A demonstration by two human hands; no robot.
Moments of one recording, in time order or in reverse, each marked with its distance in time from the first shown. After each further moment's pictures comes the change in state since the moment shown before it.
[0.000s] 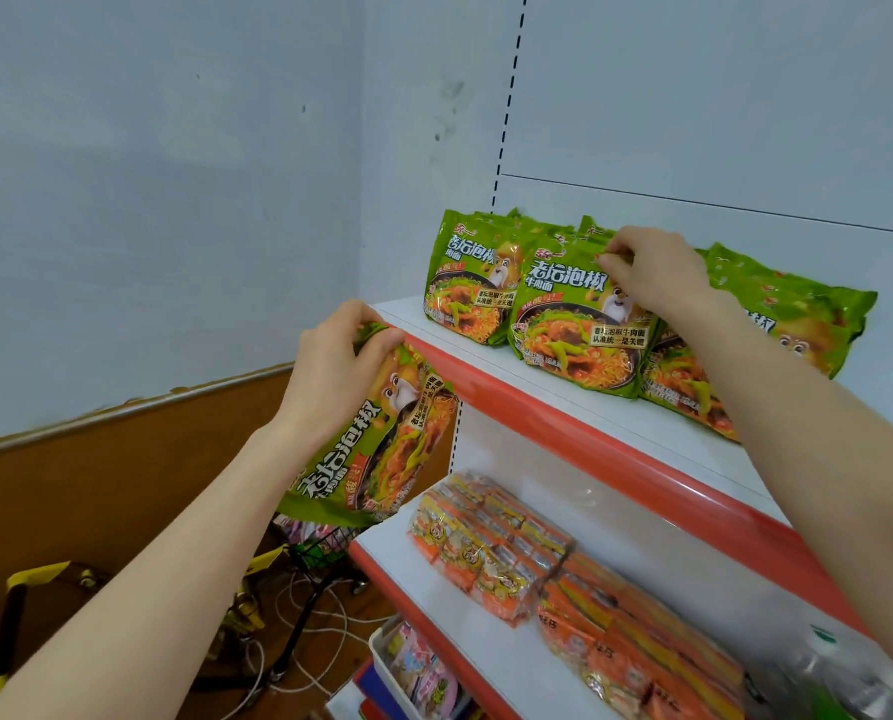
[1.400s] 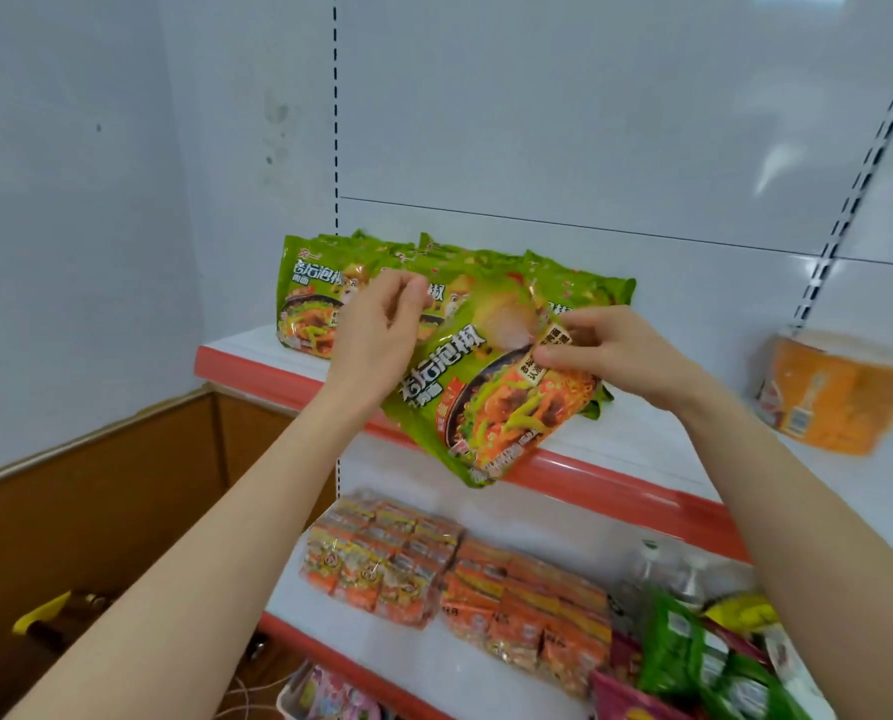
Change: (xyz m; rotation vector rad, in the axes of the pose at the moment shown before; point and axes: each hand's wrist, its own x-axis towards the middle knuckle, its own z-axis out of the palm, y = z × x) left_hand 0.011 0.102 0.082 -0.389 -0.145 0.250; right_hand -0.137 0.037 -0.088 0.677 -0.219 0.153
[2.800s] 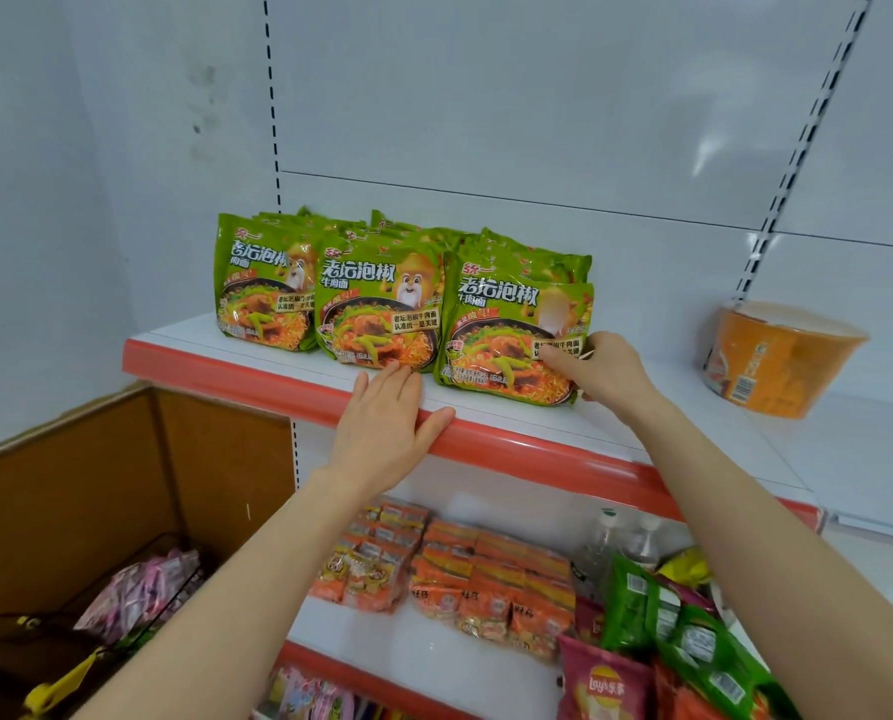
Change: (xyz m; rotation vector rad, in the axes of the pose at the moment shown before) left_hand -0.053 -0.067 0.050 0.751 -0.552 0.127; right_hand -0.005 0.062 0.003 -0.215 0.361 0.428
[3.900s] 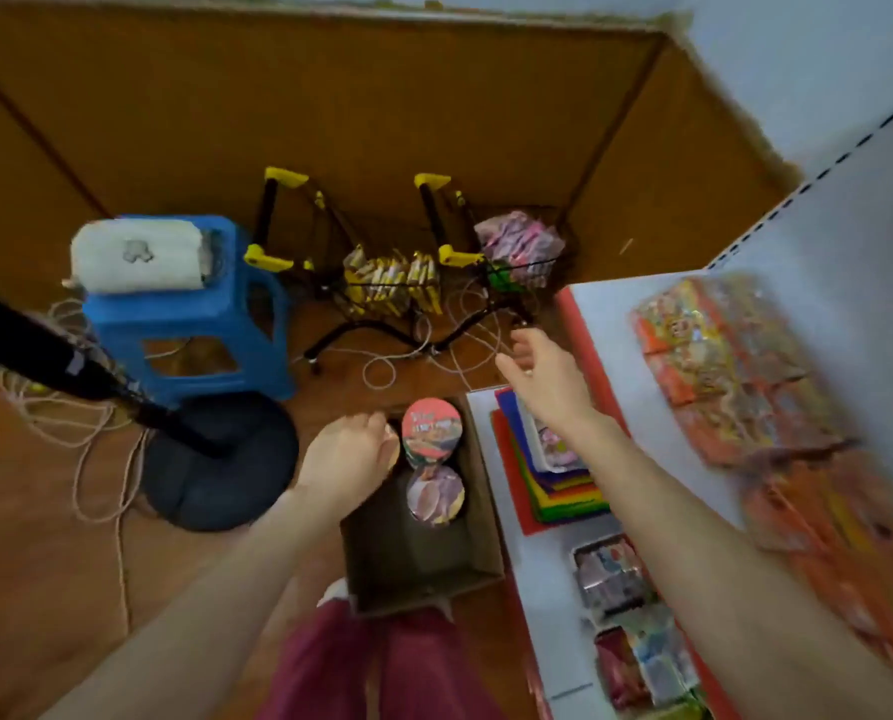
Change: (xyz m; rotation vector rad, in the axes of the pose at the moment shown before) left_hand -0.415 -0.123 0.143 0.006 -0.387 -1.206; right_hand -0.215 0.009 0.434 -0.142 -1.135 -0.507
